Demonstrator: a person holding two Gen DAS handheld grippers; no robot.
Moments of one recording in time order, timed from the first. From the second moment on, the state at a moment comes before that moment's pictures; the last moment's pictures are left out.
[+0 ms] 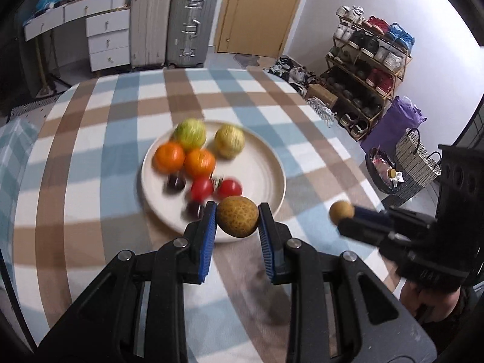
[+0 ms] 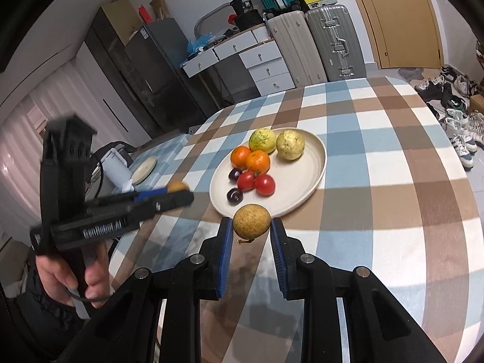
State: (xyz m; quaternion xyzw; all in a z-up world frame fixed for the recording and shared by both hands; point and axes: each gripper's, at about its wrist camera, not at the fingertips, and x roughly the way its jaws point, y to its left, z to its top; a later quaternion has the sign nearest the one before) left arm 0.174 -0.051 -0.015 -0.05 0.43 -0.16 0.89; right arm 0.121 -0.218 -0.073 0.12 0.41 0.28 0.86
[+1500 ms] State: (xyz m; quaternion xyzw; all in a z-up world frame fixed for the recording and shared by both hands) left arm 0.301 -0.083 -0.066 -0.09 0.52 -0.19 0.83; right arm 0.247 -0.187 -0.120 0.12 0.45 0.28 0.84
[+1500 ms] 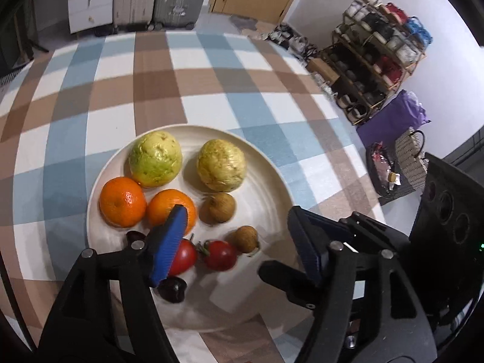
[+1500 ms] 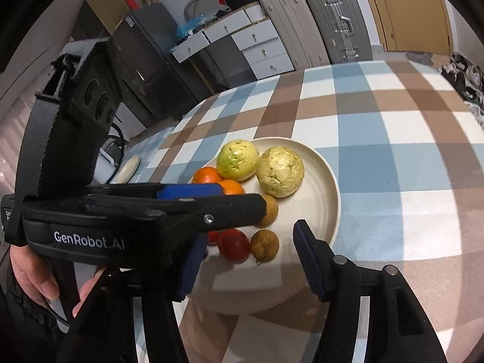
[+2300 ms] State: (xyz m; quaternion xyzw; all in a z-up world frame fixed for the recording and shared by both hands) left arm 0.083 -0.045 0.068 -0.05 0.28 -0.09 0.95; right arm 0.100 -0.233 -0.033 0.15 0.29 0.22 0.92
